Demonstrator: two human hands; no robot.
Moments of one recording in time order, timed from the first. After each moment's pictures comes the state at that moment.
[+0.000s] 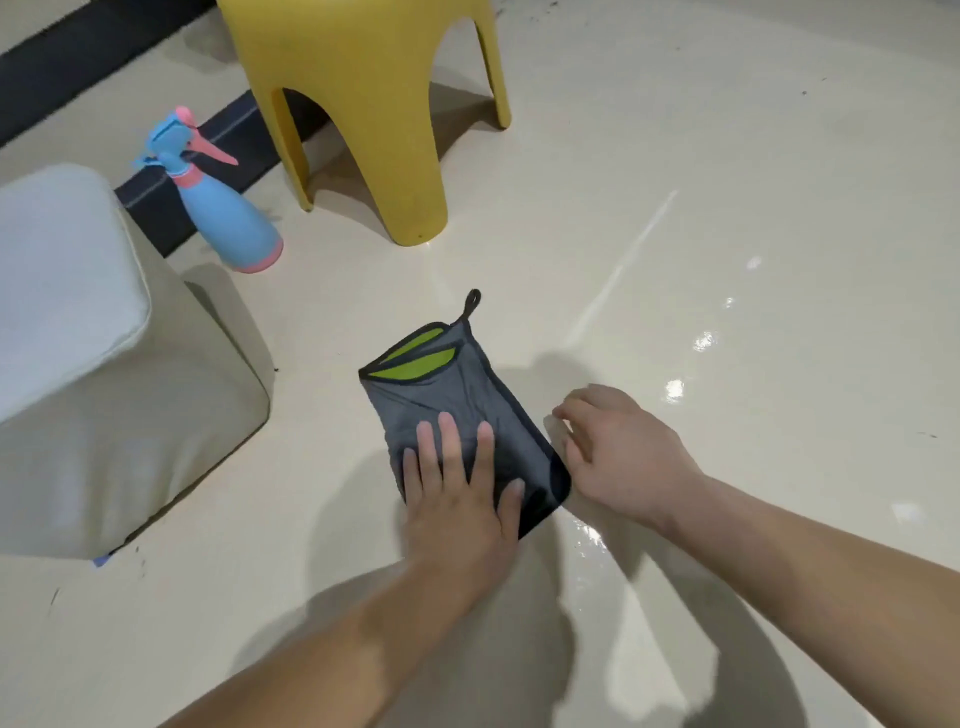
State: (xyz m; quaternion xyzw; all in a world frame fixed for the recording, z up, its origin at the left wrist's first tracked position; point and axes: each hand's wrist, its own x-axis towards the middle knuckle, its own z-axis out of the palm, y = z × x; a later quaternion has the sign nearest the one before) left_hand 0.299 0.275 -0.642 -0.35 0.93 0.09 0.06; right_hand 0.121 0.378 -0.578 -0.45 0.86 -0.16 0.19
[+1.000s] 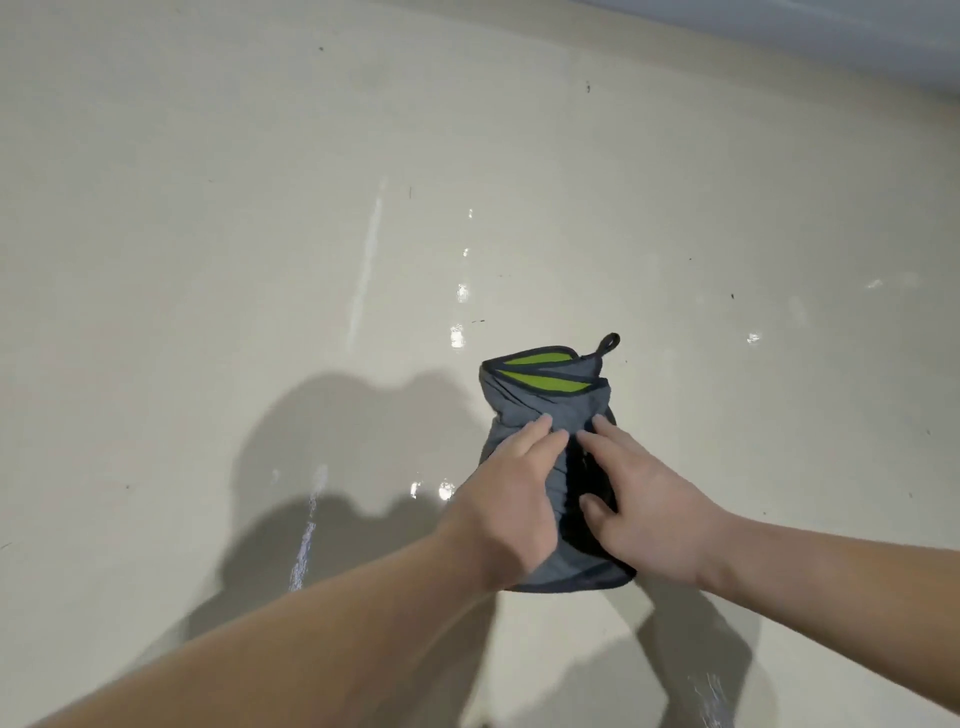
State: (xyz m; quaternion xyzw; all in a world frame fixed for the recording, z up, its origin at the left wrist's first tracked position) left_hand 0.127 0.581 -0.601 0.10 0.89 0.44 0.10; right_hand 0.095 0.750 -0.536 -0.10 0.93 -0.18 0.31
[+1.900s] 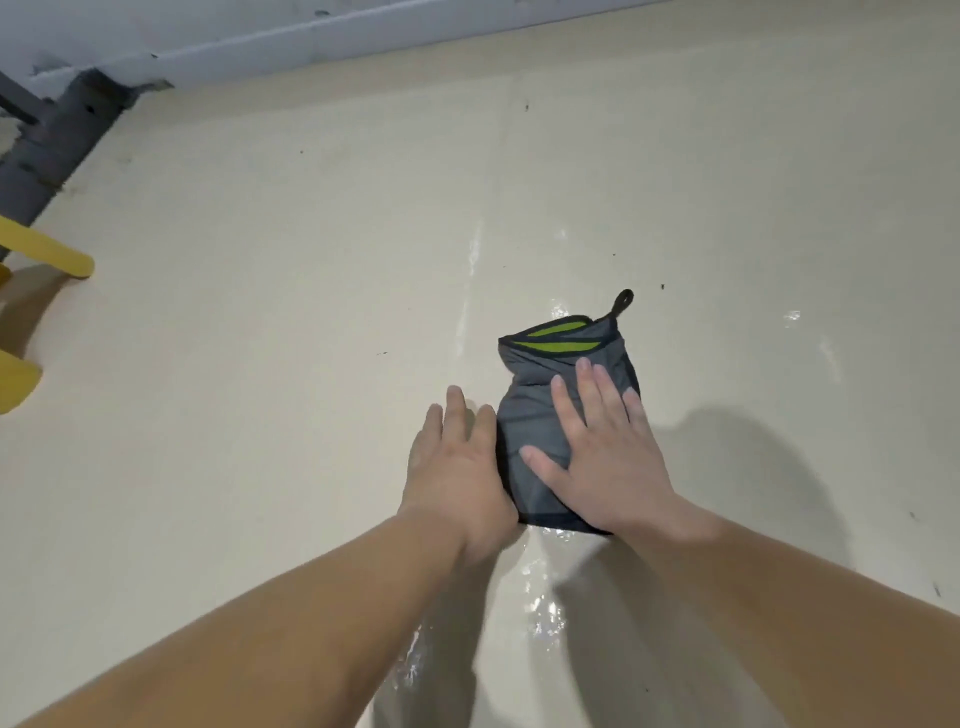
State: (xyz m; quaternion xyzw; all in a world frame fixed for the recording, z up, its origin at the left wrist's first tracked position) left_hand 0.074 0.733 -0.549 -0.07 0.96 0.08 0.24; right_hand 0.023 0.898 -0.633 -0.19 0.97 -0.11 0.10
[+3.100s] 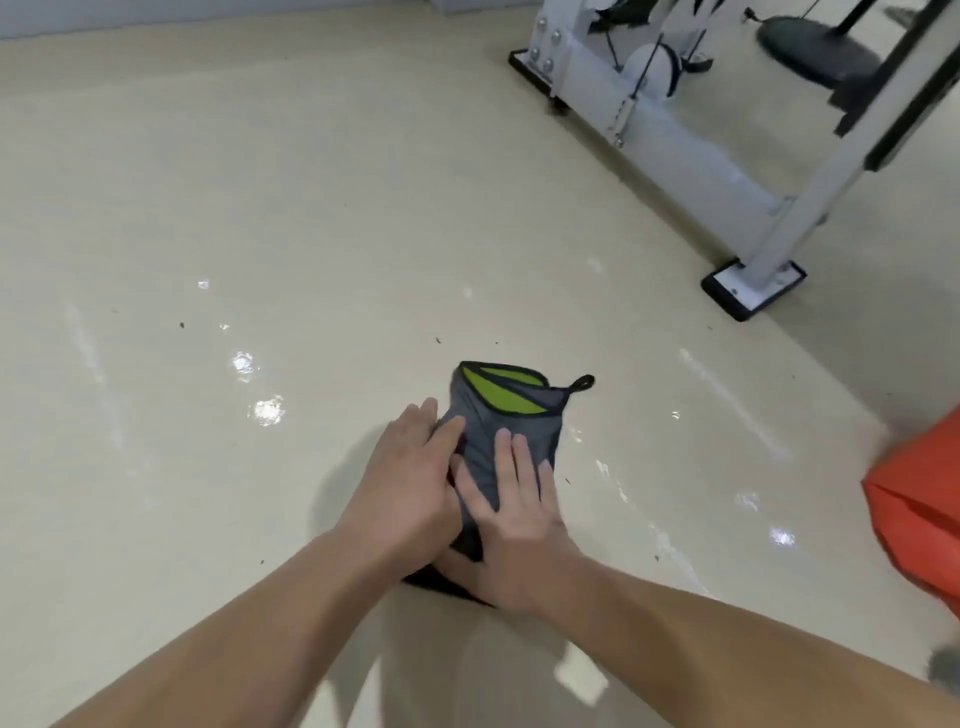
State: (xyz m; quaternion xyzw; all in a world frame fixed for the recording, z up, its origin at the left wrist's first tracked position) left_hand 0.080 1.018 -0.566 0.33 0.89 0.24 0.21; right_hand 0.196 1.144 -0.625 0.11 0.98 -0.10 0.12
